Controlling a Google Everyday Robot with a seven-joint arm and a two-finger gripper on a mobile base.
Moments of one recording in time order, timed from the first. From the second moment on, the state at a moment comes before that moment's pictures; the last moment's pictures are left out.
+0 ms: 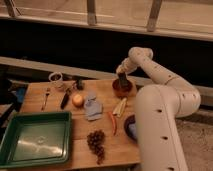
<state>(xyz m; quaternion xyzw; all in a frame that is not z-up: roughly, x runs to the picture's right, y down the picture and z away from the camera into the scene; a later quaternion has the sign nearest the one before) 0.139 -0.109 0.981 -0.19 -0.02 0.70 0.68</state>
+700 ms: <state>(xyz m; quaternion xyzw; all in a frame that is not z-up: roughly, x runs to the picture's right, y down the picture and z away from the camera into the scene) 0.154 -0.093 0.964 -0.17 0.00 0.71 0.69</state>
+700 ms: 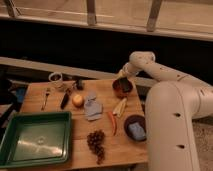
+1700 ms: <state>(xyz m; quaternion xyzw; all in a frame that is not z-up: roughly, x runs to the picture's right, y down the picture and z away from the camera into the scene) 0.124 -0.071 0.949 -0.22 -0.01 0.67 0.71</state>
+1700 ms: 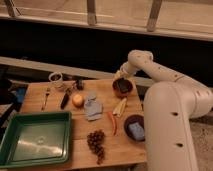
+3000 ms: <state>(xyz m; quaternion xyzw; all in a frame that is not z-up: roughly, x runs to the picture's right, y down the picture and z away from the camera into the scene) 0.130 -0.089 0.955 -0.23 -0.02 0.66 0.72</state>
